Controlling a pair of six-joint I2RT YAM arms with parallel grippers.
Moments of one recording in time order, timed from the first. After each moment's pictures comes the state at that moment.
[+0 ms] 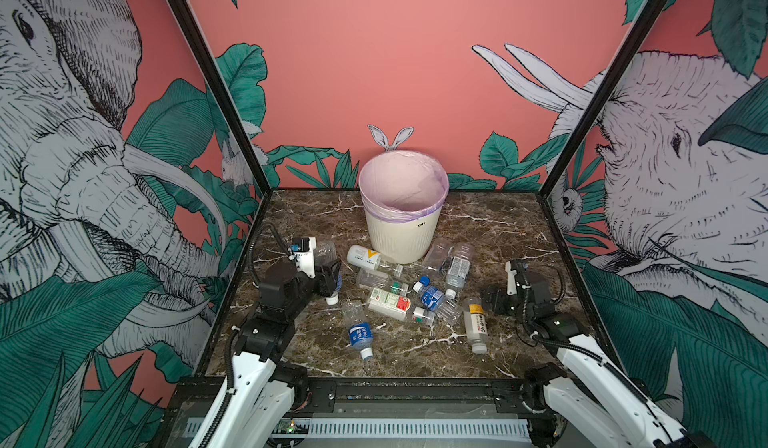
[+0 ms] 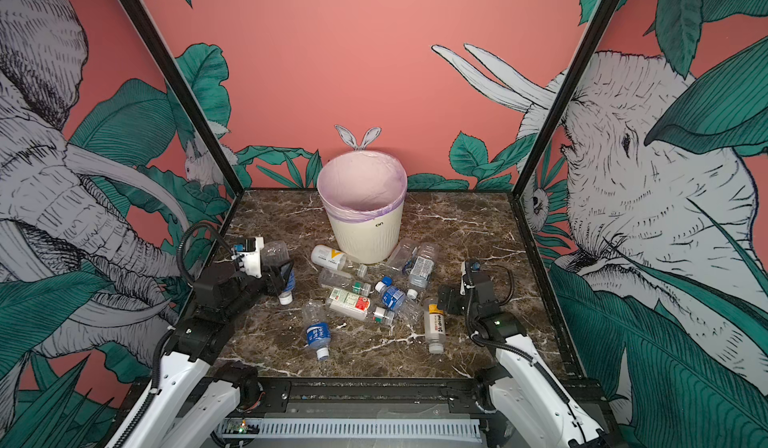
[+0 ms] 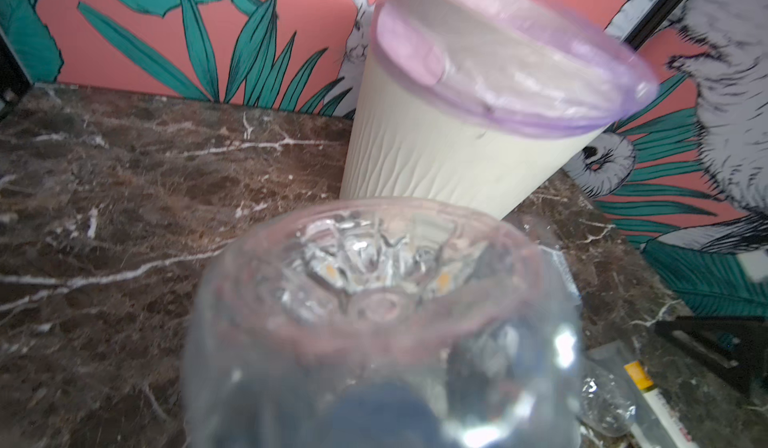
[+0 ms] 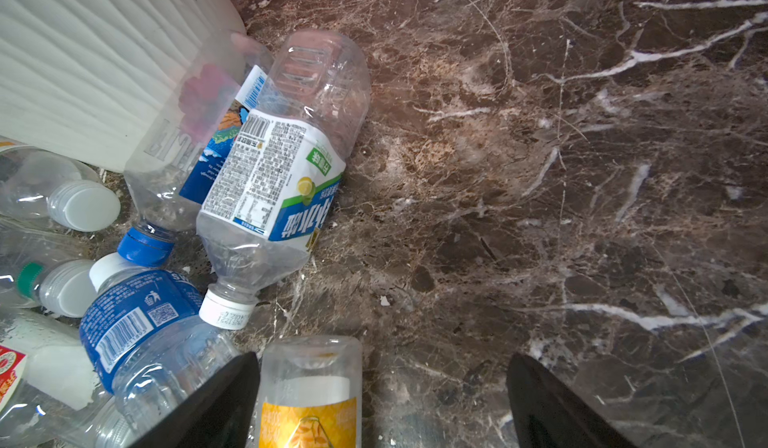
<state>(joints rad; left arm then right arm) -0.28 0.63 0.65 -0.31 0.19 -0.28 0.30 0.77 0.45 -0.45 0.05 0.37</state>
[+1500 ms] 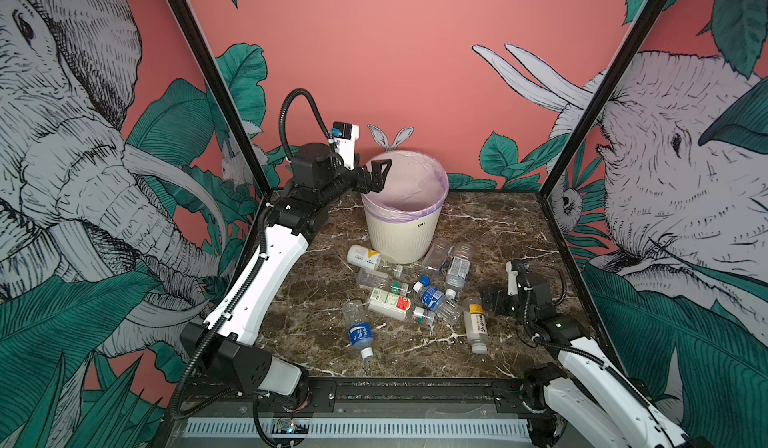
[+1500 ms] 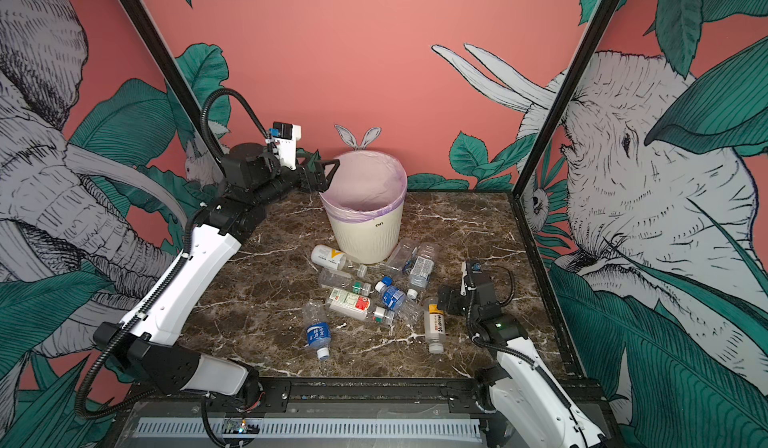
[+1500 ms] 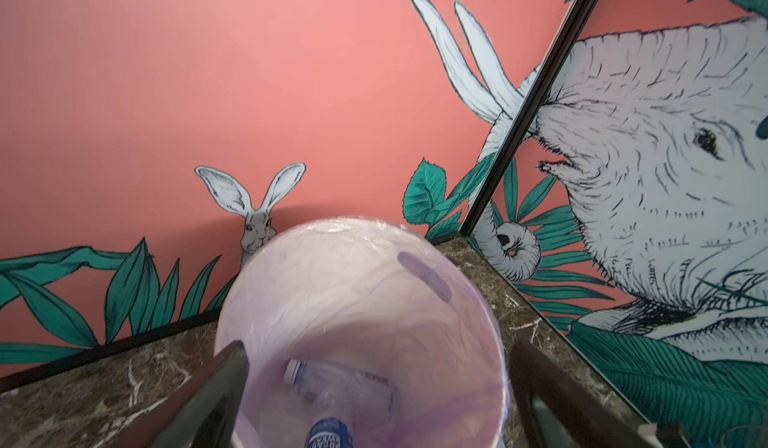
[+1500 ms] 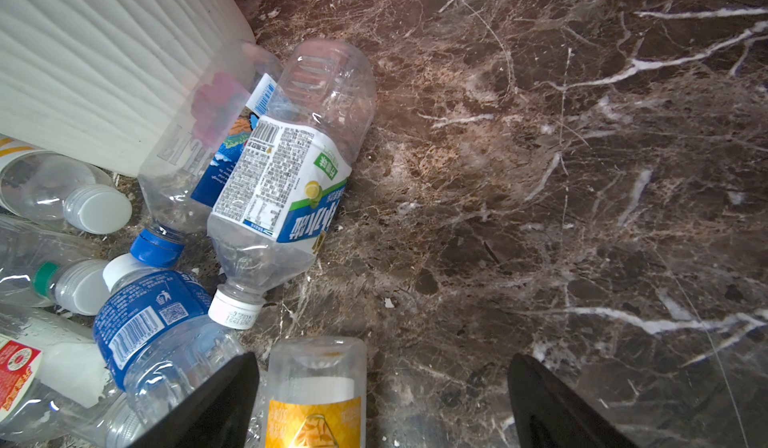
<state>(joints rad) -0.41 1.42 1.60 -0.32 0.25 -0.18 0.30 0.74 0.44 -0.45 0.04 0.37</state>
